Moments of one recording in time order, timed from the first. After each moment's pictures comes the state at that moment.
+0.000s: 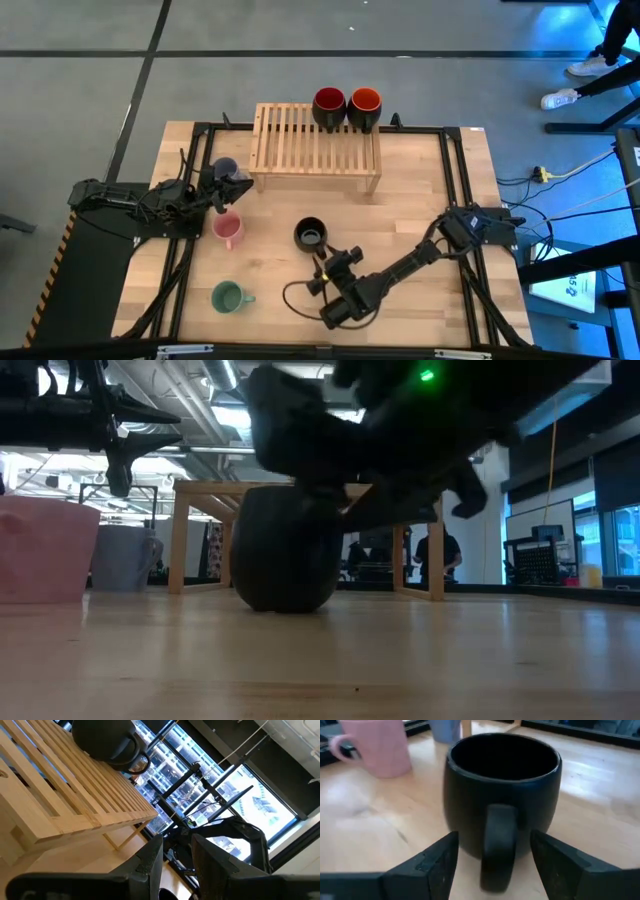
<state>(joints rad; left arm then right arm) -0.06 0.18 0.01 0.35 -0.41 -0.76 0.56 2.30 1.64 -0.65 1.12 1.35</state>
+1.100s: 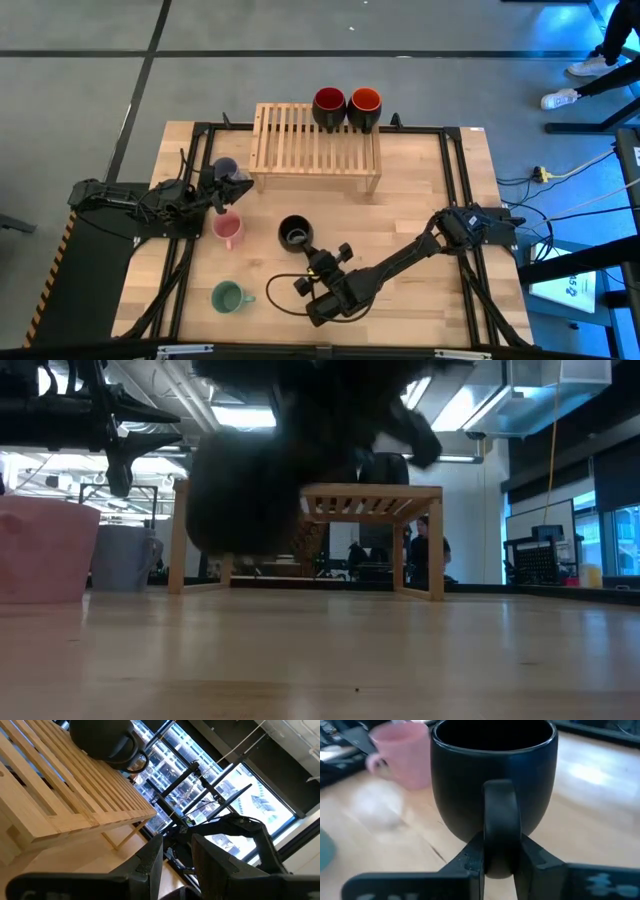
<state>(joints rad) -0.06 0.18 0.01 0.35 -0.40 -0.76 0.52 2.29 1.85 -0.72 1.04 1.21</state>
